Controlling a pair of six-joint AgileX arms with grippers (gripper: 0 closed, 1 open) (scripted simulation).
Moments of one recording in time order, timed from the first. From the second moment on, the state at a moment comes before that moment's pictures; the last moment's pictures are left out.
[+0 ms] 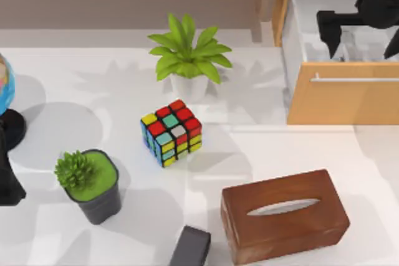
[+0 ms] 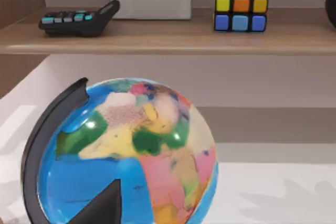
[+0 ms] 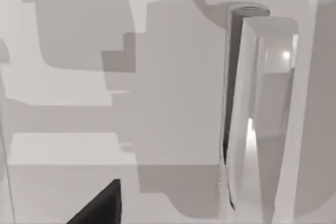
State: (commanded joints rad) left arm 0.00 0.00 0.00 0.00 0.00 0.00; right arm 0.13 2.43 2.24 -1.28 0.02 0.15
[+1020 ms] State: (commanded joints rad) left arm 0.00 0.00 0.00 0.00 0.00 0.00; right arm 0.14 2.43 2.10 -1.15 0.02 0.15
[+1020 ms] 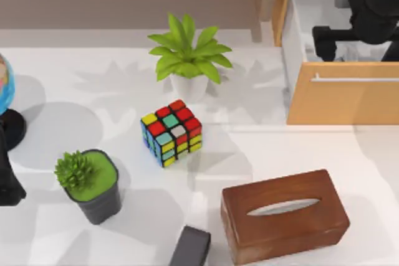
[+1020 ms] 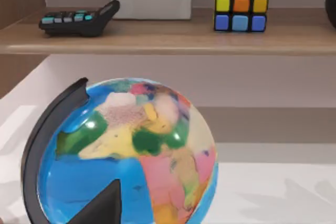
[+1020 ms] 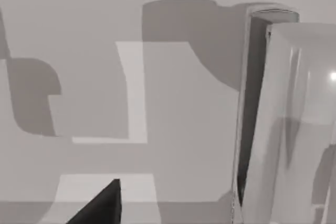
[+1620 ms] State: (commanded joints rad) left arm 0.00 0.00 0.00 0.00 0.00 0.00; right arm 0.13 2.47 2.11 -1.11 0.02 0.15
